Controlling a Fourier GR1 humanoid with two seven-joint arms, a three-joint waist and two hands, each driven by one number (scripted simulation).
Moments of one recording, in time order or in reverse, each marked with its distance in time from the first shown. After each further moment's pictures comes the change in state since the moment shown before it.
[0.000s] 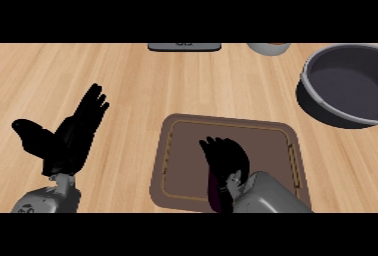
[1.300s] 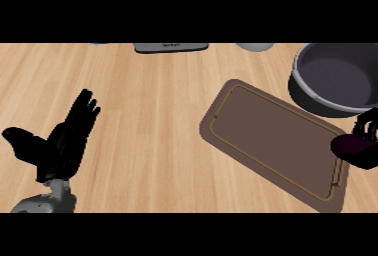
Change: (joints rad) left arm 0.046 -0.024 0.053 0.002 -0.020 -0.010 -0.037; right arm 0.214 -0.580 -0.674 0.140 0.018 -0.214 -0.648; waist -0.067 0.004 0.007
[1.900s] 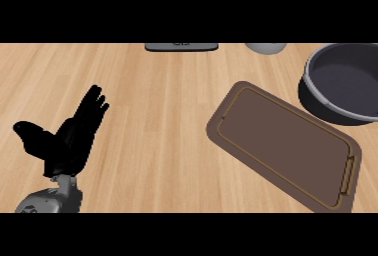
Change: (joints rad) left arm -0.037 -0.012 -0.029 0.000 -0.011 -0.006 0.028; right arm 0.048 -0.296 -0.406 0.370 -0.111 -0.210 -0.578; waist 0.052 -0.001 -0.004
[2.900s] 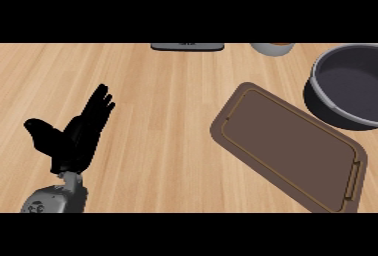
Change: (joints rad) left arm -0.019 -0.018 -0.006 0.028 -0.012 -0.028 -0.009; right arm -0.383 -0.080 -0.013 0.046 -0.123 0.144 0.028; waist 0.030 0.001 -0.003
